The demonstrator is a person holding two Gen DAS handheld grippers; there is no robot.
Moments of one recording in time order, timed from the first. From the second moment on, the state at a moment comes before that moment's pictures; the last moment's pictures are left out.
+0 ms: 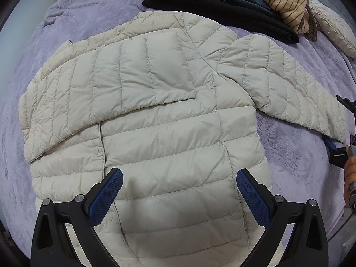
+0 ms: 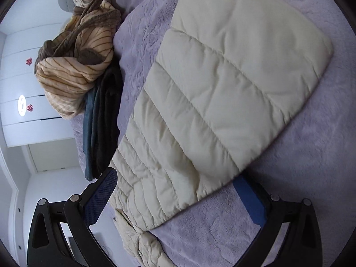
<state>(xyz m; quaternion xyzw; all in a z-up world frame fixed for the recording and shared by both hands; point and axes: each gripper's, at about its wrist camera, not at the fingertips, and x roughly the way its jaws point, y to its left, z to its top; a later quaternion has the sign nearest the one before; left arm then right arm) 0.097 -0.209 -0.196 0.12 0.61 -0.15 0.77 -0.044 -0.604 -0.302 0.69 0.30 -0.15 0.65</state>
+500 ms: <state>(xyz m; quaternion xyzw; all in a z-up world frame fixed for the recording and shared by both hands) 0.113 -0.173 -0.184 0.09 0.59 -0.11 0.79 -0.028 -0.625 -0.280 0.72 0.22 -0.12 0.65</state>
